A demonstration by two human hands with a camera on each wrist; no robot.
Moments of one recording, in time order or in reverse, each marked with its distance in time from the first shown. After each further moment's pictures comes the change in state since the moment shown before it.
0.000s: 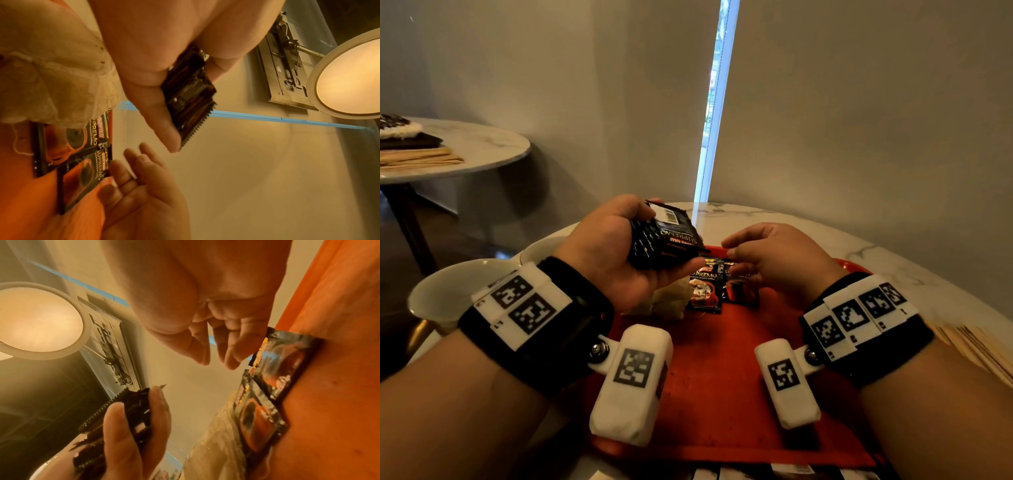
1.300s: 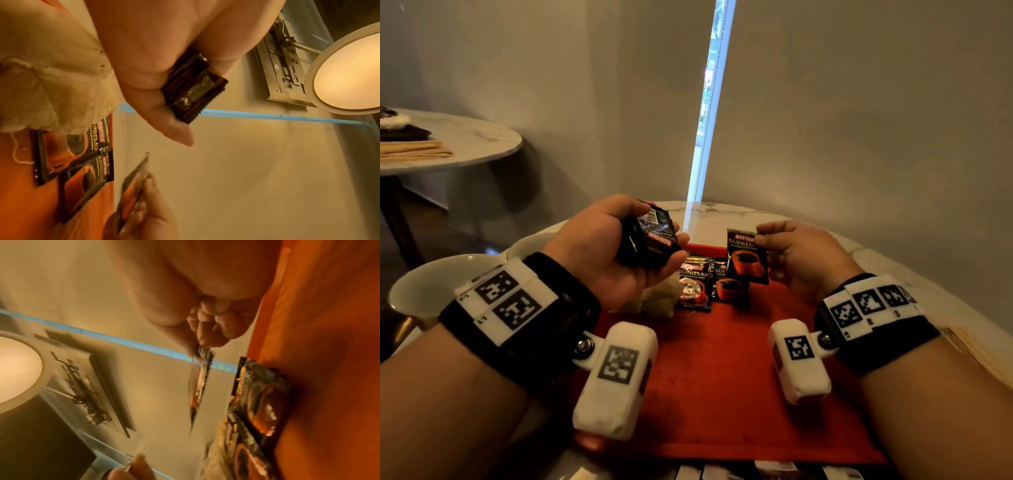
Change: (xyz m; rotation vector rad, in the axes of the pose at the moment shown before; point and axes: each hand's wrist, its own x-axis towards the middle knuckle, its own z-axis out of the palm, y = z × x) left_hand -0.001 0.001 0.001 0.023 0.029 -0.071; right_hand 0.022 0.026 -0.040 0.288 0.160 0.038
